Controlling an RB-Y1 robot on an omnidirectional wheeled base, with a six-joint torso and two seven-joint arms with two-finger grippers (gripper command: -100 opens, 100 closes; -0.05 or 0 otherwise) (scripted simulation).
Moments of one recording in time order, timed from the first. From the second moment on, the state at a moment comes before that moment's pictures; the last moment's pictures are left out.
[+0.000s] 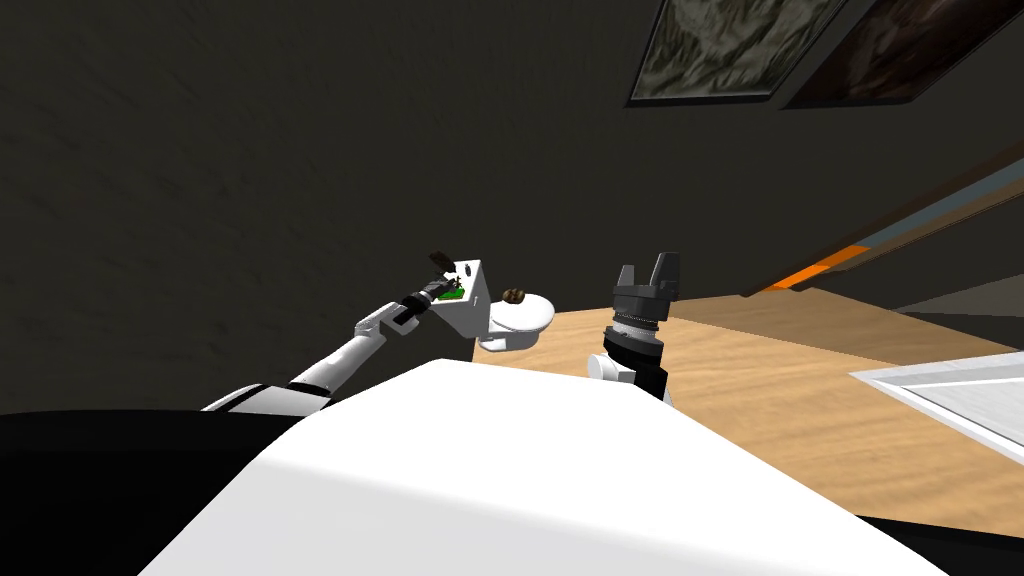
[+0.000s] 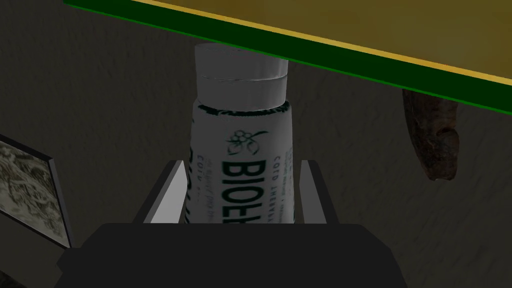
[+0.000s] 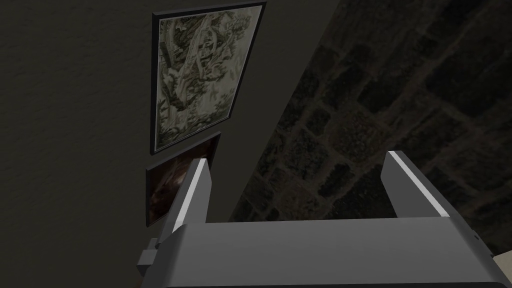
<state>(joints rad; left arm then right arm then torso) 0.05 0.84 -0.09 -1.42 -0.31 -0.29 -0.21 0.48 0.01 0.04 -2.35 0.04 -0.52 0.13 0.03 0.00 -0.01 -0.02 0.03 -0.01</state>
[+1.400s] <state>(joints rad) 0.49 0.90 0.17 -1.77 -0.41 -0.34 -0.13 0.48 0.01 0.04 -2.35 0.04 -0.52 0.13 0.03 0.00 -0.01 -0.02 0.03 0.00</state>
